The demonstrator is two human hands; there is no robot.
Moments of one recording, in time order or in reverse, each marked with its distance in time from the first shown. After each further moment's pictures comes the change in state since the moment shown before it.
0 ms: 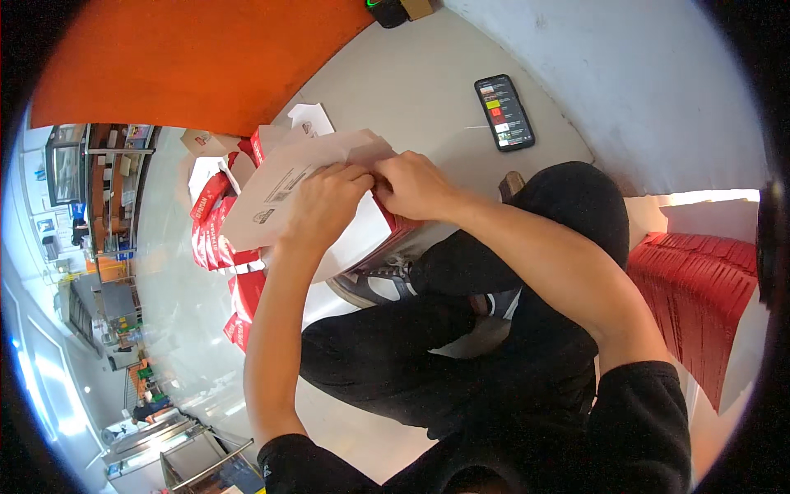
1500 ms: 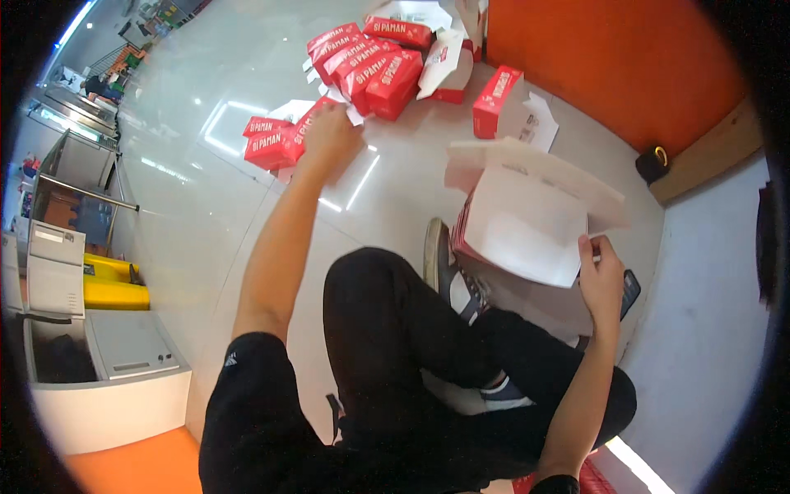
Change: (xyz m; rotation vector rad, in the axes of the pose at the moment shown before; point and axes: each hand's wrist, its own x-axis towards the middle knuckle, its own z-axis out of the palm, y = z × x) left_hand -0.341 -0.116 0.075 -0.110 0.077 -1.581; right_hand 0.029 -0.046 0.001 -0.338 -0.185 0.143
